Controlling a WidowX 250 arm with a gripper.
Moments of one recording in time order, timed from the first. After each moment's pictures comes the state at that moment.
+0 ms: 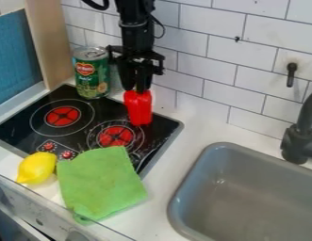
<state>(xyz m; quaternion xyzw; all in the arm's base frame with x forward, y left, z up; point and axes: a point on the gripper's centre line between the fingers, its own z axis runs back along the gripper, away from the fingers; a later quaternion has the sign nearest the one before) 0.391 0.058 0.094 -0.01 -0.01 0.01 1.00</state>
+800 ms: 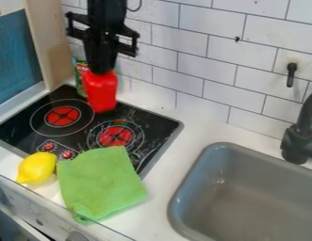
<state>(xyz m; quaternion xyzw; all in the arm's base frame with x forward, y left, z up) 0.316 0.068 0.156 0.07 0.00 0.06 1.00</state>
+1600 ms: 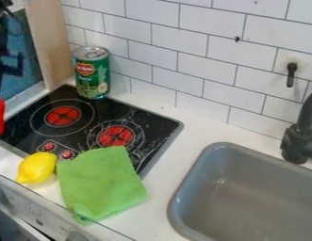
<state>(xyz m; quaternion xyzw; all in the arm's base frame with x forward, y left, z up) 0.225 0.192 0.126 0.08 0.11 0.25 0.96</state>
